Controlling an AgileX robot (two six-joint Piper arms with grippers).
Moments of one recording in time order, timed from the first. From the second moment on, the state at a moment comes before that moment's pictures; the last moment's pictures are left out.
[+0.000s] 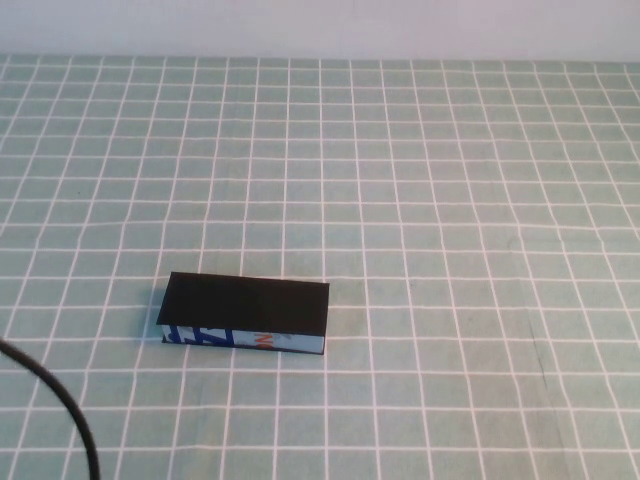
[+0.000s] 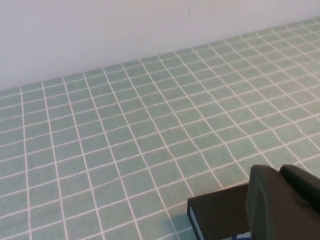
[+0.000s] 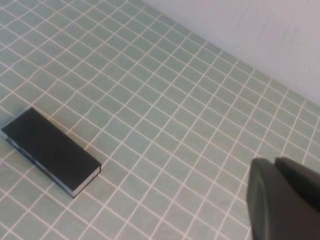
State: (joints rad) right arm 0.55 1.12 -1.70 -0.05 1.19 -0.15; left arm -0.17 0.56 -0.68 -0.36 0.56 0.43
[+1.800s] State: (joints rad) right arm 0.55 0.04 -0.37 -0.28 0.59 0.19; left arm -0.17 0.40 -0.46 -0.37 0.46 0.24
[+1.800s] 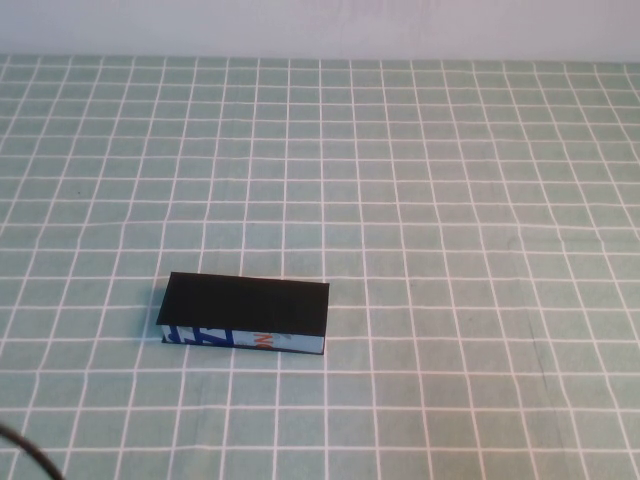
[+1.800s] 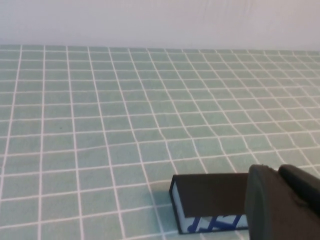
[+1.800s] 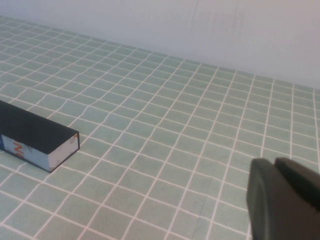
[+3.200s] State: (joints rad) right arm 0.55 0.04 -0.37 -0.28 0.59 0.19; left arm -0.12 -0.01 0.02 0.13 0.36 -0.20
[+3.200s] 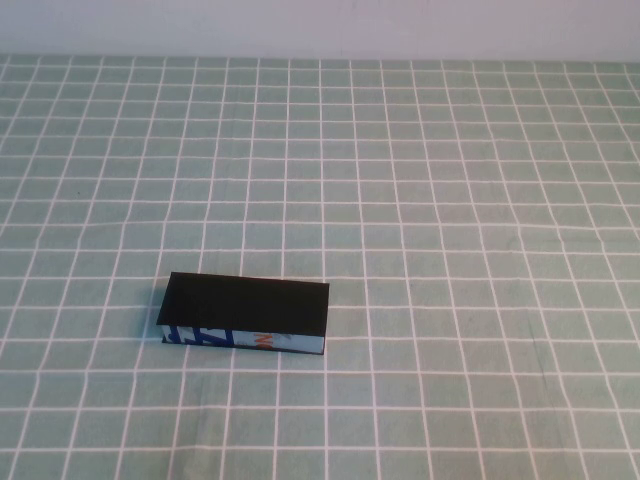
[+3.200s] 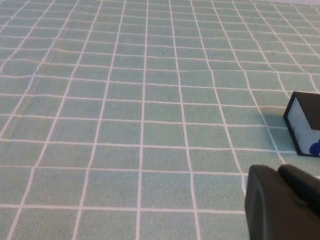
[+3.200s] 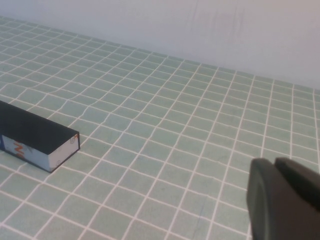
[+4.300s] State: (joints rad) right arm 0.09 0.04 -0.28 0.01 0.51 0.19; left arm -0.12 -0.01 0.02 0.12 0.36 -0.20
